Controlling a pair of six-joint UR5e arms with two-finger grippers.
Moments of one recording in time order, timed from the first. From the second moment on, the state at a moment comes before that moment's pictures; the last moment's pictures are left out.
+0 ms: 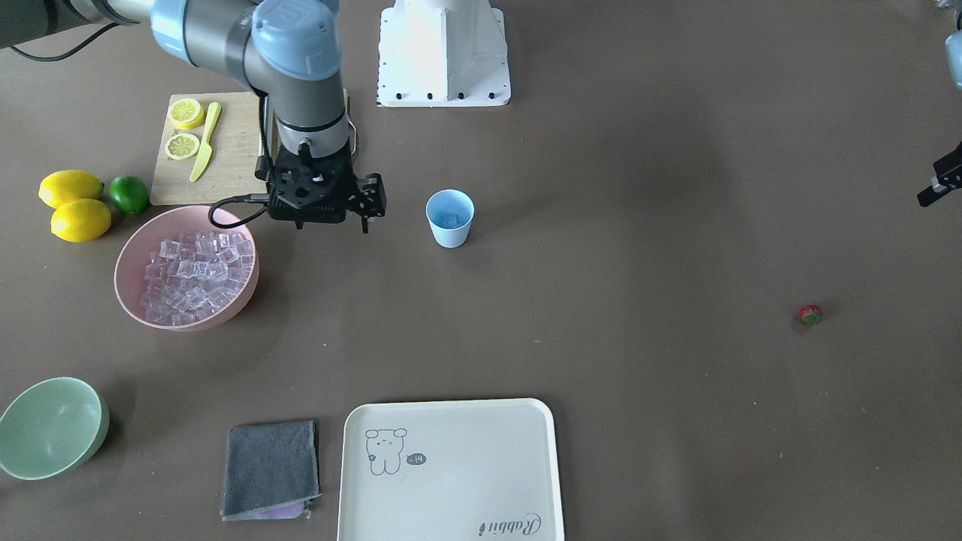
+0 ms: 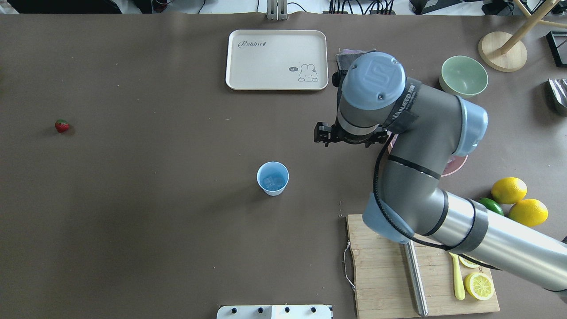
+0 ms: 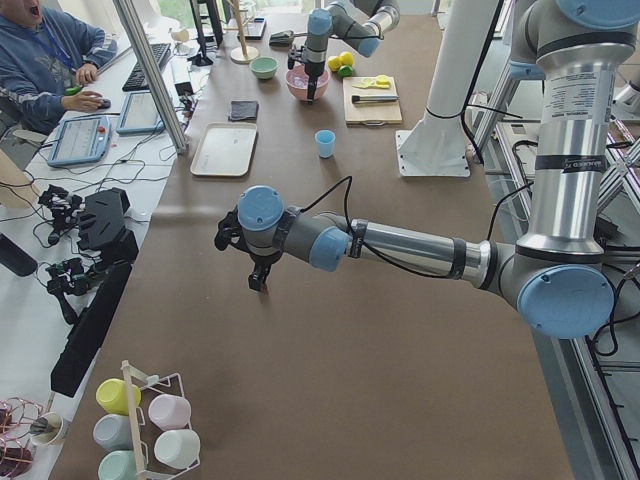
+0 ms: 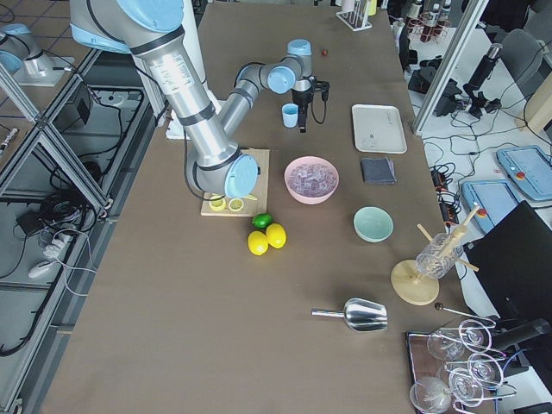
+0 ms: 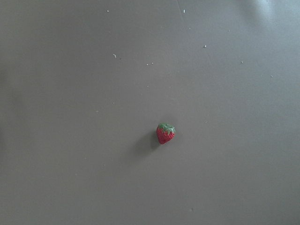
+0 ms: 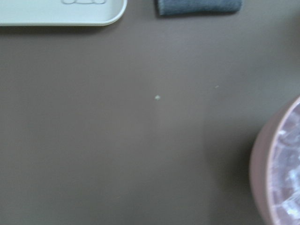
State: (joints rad) left arm -1.45 -1.58 -1.72 -1.80 -2.52 -0.10; right arm 0.68 -1.01 1.83 -1.76 1.87 1.07
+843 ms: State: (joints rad) left arm -1.39 -1.55 -1.72 -1.92 -2.46 -0.18; right arm 1.34 -1.49 1.84 -1.67 2.22 0.11
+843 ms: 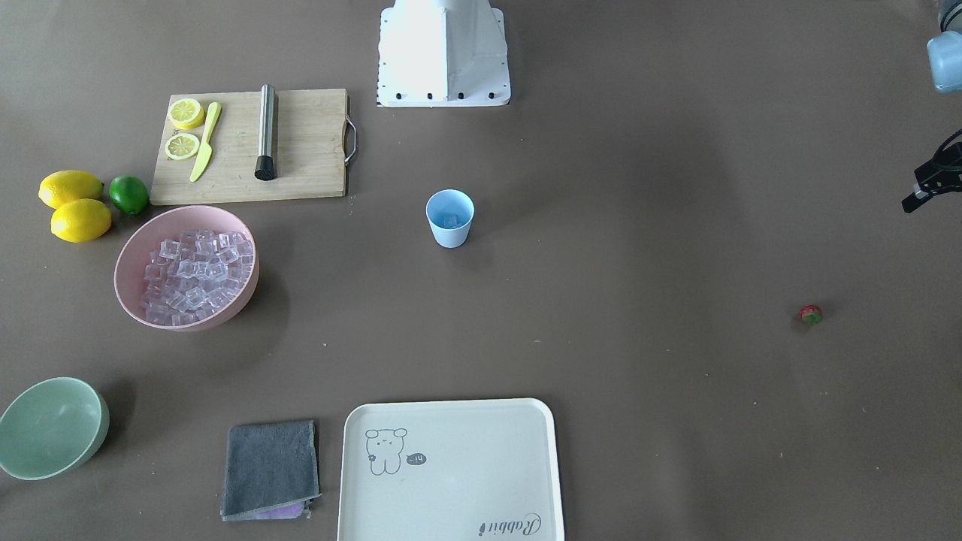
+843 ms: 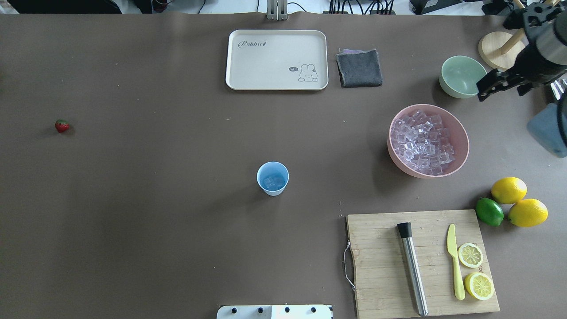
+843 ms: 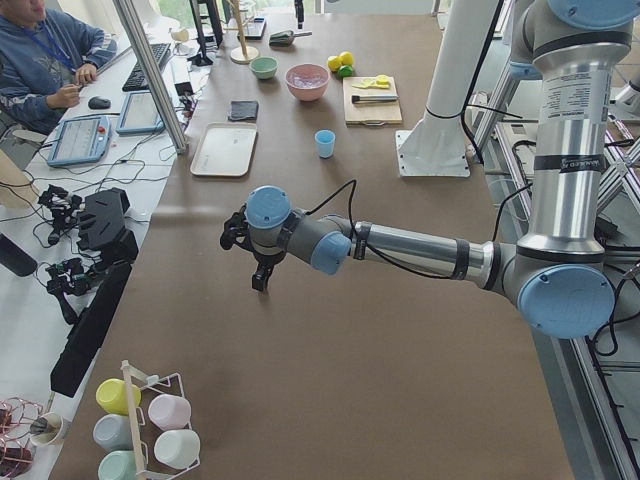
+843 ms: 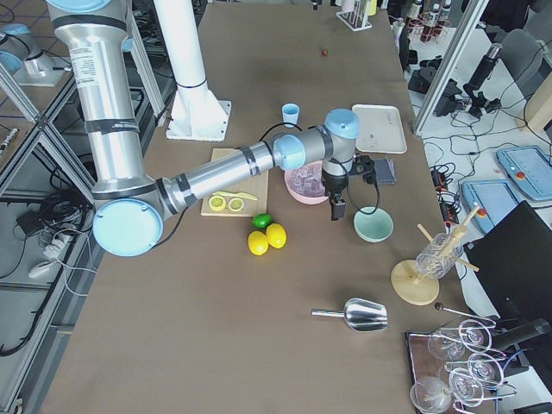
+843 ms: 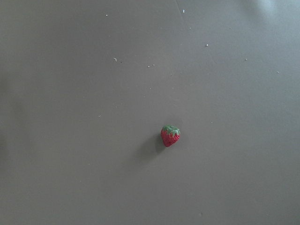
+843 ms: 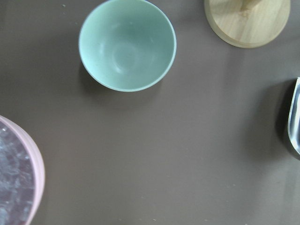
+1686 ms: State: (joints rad) left arm -1.19 -1.63 -1.56 -2.12 -2.32 -0.26; right arm 1.54 -1.70 1.79 -1.67 2.23 -0.17
